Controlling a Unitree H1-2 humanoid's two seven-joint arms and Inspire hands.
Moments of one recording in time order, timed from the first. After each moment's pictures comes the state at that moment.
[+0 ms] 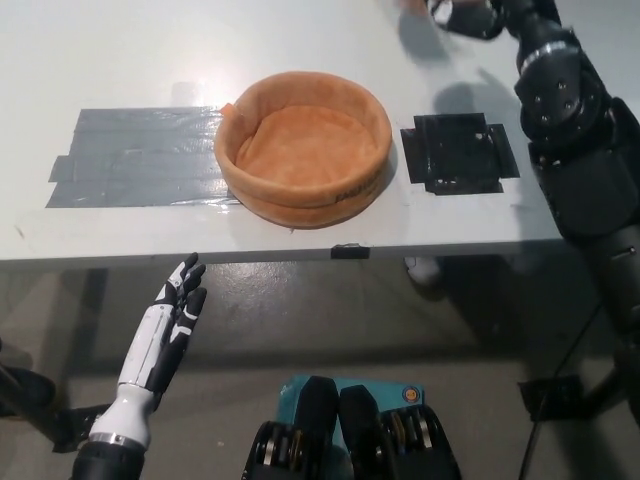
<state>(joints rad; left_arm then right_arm) -0.10 0.15 -0.05 -0.07 0.18 0.03 -0.03 -1.09 -0.19 0.15 0.61 -0.41 0.12 -0.08</state>
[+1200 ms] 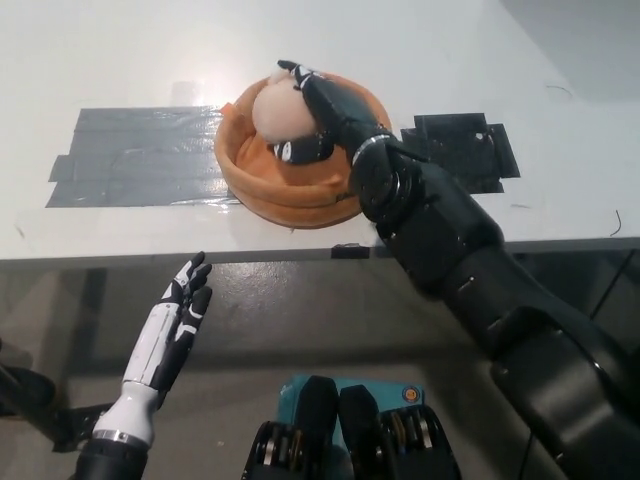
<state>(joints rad) -0.10 0.16 -0.06 -0.07 0.19 0.03 -0.04 -1.17 0.05 0.39 1.09 -0.46 0.04 -0.04</state>
